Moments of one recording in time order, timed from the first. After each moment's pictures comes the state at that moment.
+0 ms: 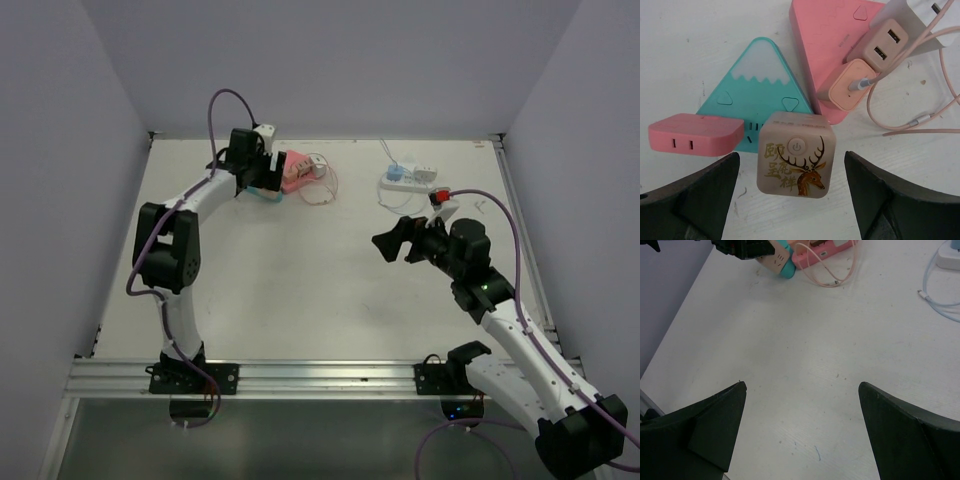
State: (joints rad) left arm -0.25 1.99 1.53 -0.26 0.02 0.00; right arm 0.36 0.82 0.63 -0.11 -0.23 0.41
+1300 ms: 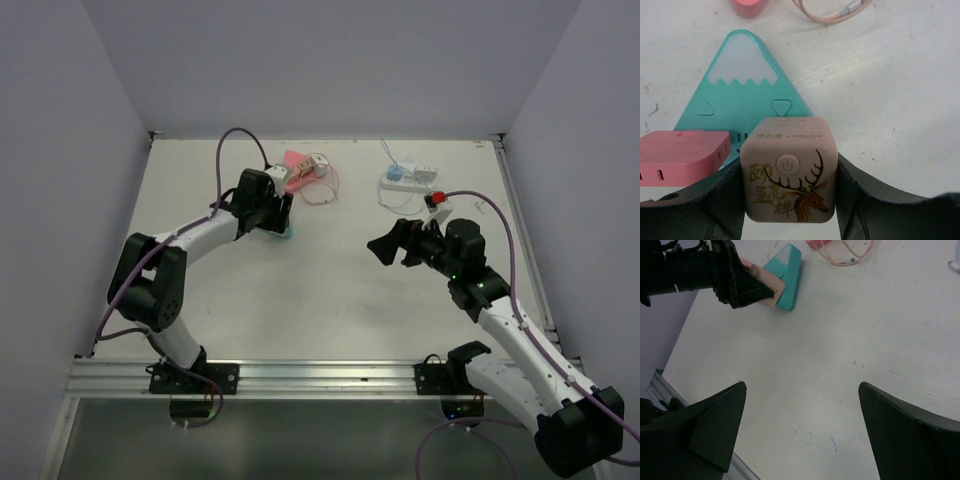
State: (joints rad) left arm -0.38 1.71 1.10 -0.17 0.04 -0.05; right arm 0.36 0.85 0.61 -0.10 -0.30 0.48
